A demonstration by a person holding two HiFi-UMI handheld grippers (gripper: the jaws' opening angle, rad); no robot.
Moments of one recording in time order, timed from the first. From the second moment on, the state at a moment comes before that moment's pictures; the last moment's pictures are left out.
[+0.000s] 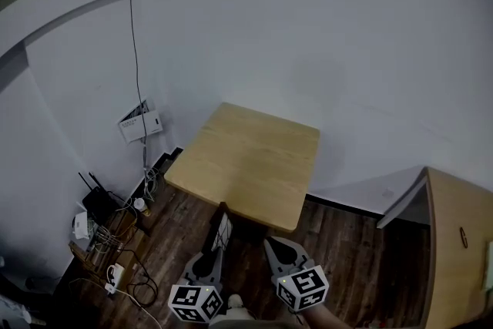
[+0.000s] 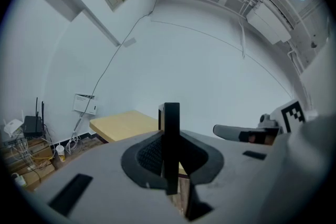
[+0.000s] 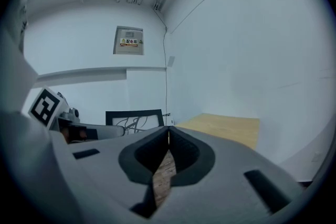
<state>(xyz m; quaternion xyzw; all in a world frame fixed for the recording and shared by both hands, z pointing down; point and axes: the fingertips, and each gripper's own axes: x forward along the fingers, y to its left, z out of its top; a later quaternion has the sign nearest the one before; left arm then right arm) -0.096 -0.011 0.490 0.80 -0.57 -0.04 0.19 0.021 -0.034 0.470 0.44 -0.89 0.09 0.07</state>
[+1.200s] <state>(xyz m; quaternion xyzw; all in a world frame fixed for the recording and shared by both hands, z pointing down) -0.134 -0.148 0.521 0.83 -0.52 -0.01 0.22 -0.014 -0.164 0.496 0.49 -0.86 0.11 0.09</state>
